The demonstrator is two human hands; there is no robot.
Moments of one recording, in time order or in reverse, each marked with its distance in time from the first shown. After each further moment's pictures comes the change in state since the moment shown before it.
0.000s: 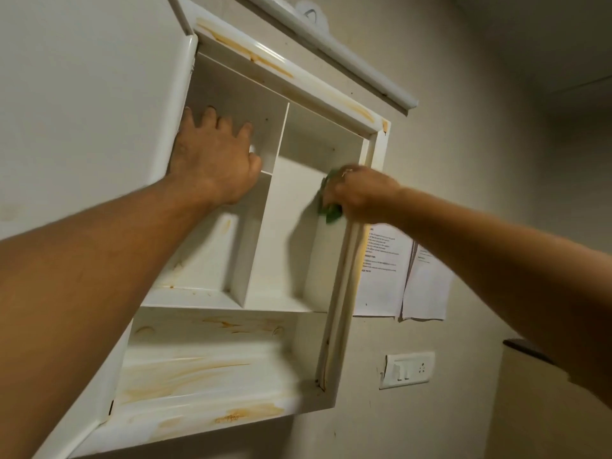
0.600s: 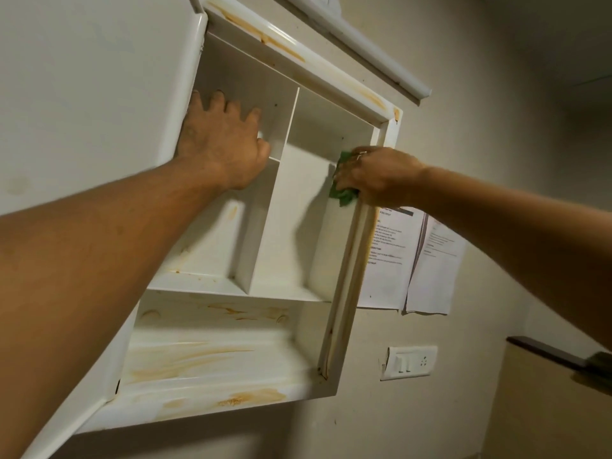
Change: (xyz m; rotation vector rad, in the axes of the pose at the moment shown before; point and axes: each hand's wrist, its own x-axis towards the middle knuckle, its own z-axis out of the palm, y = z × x) left_hand -0.002 0.000 -0.002 0.023 -0.011 0.011; right_hand -0.001 0.029 0.008 -0.100 0.064 -0.062
